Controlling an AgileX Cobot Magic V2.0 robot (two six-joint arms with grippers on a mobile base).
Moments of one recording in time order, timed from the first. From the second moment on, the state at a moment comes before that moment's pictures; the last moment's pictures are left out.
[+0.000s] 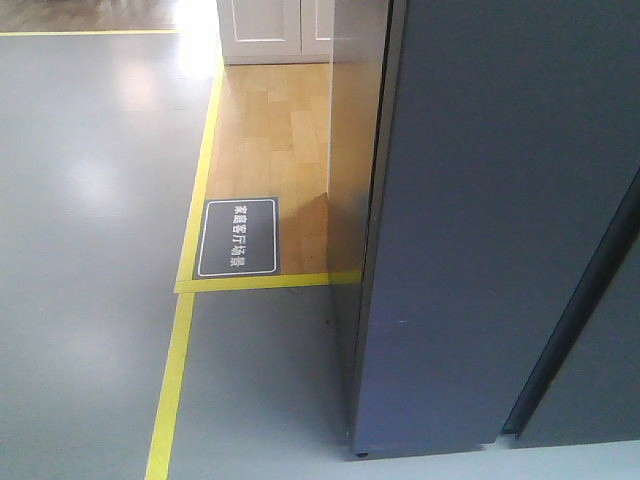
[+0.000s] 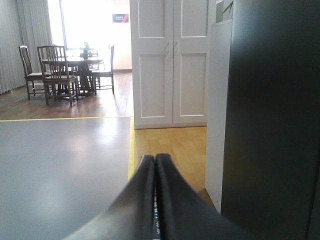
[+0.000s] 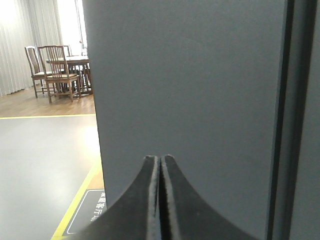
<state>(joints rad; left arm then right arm) 0.02 -0.01 0.02 -0.02 0.01 -0.06 0.06 -0.01 0.03 0.02 0.01 0.04</state>
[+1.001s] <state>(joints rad) 0.02 -0.01 0.02 -0.02 0.01 -0.06 0.06 -0.01 0.03 0.02 0.00 0.04</state>
